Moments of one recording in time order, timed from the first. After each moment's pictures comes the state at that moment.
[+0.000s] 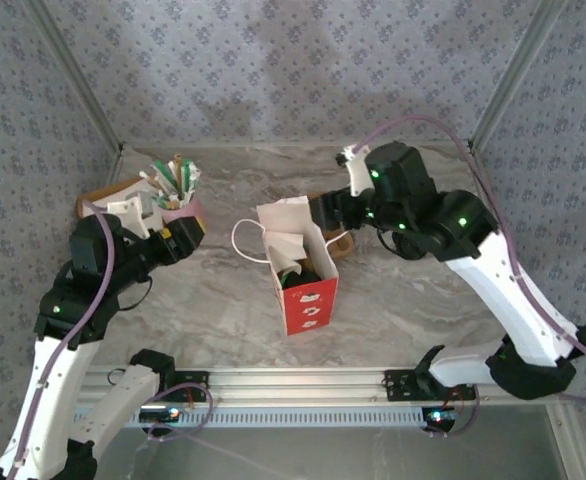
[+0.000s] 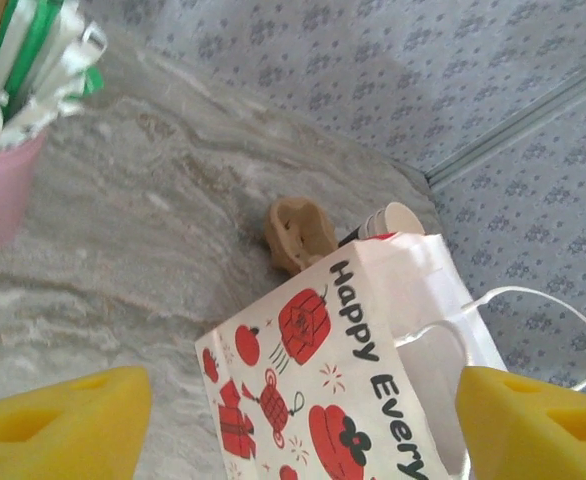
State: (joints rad) left arm -0.31 0.72 1.14 -0.85 0.22 -0.65; right arm 0.77 1.28 1.75 -1.05 0.02 0.30
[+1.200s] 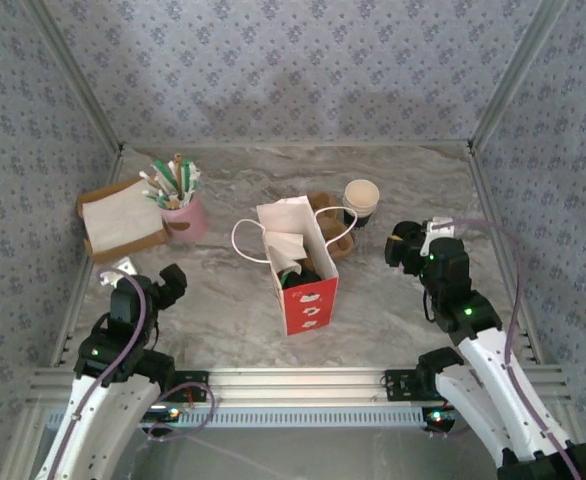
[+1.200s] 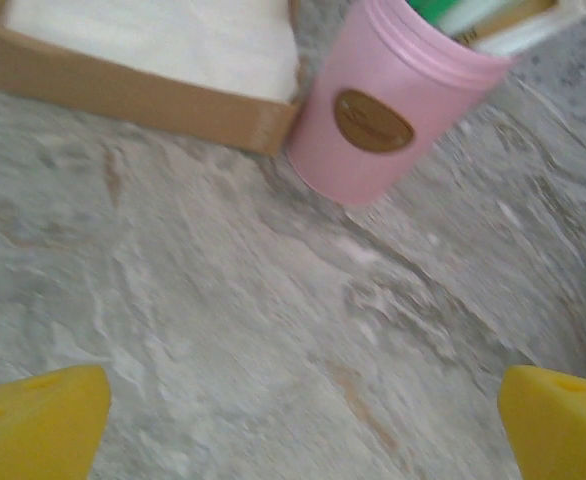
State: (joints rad) left arm -0.31 0.30 0.52 -0.82 -0.40 -0.69; right arm 0.28 0.63 0.57 -0.39 0.23 0.21
